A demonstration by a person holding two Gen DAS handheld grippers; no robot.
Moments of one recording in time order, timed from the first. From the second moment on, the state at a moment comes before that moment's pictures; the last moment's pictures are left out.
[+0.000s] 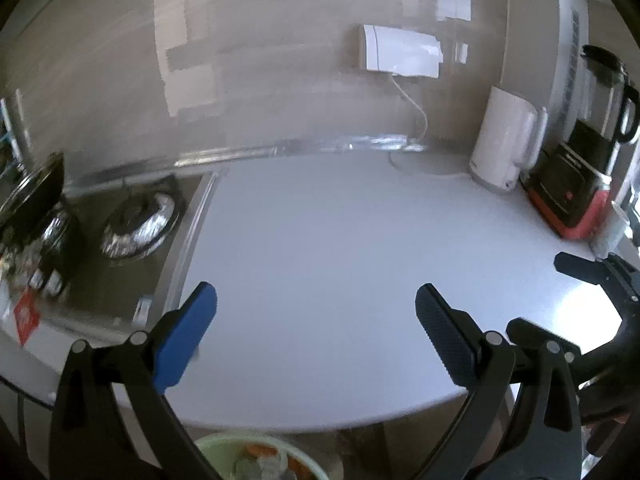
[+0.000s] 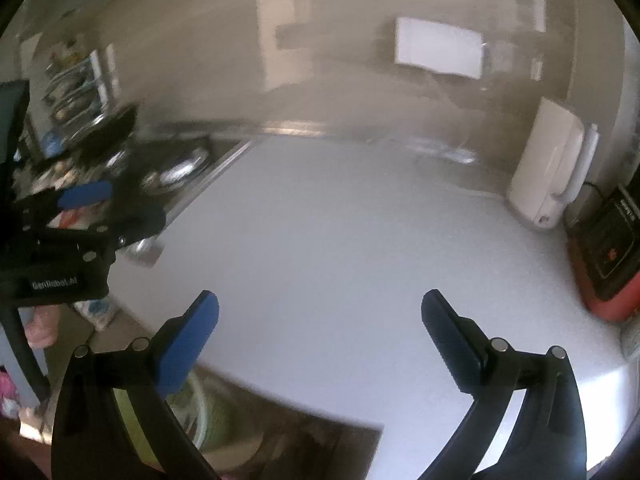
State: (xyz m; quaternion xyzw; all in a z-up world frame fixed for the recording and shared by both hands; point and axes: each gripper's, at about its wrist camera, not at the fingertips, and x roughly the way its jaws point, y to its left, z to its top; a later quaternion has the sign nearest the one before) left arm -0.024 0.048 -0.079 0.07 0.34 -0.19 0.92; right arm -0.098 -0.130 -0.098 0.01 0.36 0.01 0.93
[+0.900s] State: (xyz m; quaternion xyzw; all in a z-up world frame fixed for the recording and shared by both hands) left arm 0.031 -0.007 0.025 0.04 0.25 -0.08 0.96; right arm -0.037 -0.200 0.001 0.01 0.22 0.05 0.97
